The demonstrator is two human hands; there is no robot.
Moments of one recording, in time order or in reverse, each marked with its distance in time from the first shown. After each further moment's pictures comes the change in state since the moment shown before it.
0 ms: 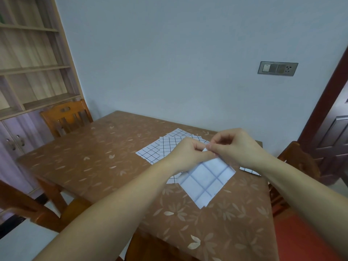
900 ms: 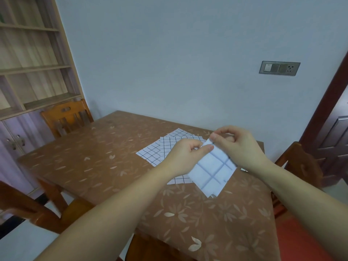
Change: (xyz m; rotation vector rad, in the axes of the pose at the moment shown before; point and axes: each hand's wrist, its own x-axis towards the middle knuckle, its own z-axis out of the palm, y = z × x) left_hand 0.002 -0.012 -0.003 0.091 0.148 0.106; right_hand 0.010 0.012 0.009 0.150 0.186 0.007
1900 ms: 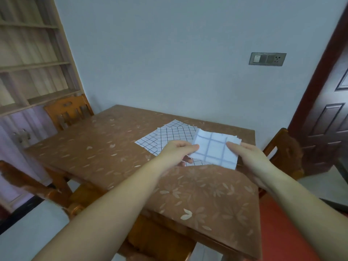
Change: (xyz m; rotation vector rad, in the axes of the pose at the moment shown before) left_hand -0.060 0.003 0.033 -0.282 -0.050 -0.304; right_hand -0.099 0.041 -0.042 0.483 -0.007 0.430
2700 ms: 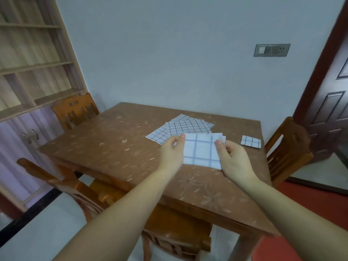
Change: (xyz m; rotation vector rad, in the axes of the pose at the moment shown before) left_hand -0.053 -0.050 -0.056 -0.026 0.425 0.225; right_hand -0.045 0.045 0.115 -0.470 0.220 -0.377
